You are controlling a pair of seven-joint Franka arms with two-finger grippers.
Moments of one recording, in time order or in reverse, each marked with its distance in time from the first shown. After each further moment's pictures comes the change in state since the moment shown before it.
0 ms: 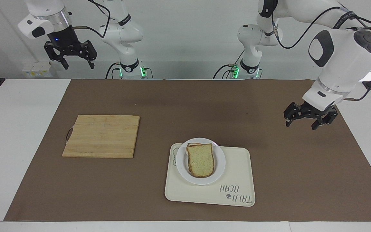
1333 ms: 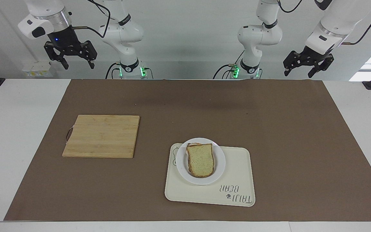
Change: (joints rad) left arm 0.113 -0.430 -0.127 -0.342 0.035 -0.205 -0.103; right arm 0.000 0.000 0.000 -0.001 0.000 0.000 0.000
